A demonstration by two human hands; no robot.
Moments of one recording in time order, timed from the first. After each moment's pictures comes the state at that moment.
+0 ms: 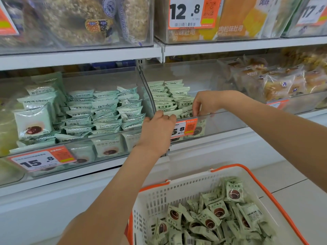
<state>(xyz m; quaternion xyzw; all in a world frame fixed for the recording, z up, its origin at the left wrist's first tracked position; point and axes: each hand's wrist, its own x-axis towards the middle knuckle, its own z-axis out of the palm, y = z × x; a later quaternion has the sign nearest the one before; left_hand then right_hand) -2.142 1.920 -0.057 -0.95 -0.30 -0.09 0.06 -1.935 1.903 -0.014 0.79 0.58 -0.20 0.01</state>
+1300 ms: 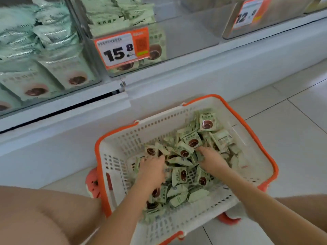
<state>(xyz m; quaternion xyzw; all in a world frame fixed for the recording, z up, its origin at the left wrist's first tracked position) -2.176 1.769 -0.313 -0.93 -0.28 0.19 -0.16 -2.003 1.637 -0.336 0.88 0.34 -0.32 -0.06</state>
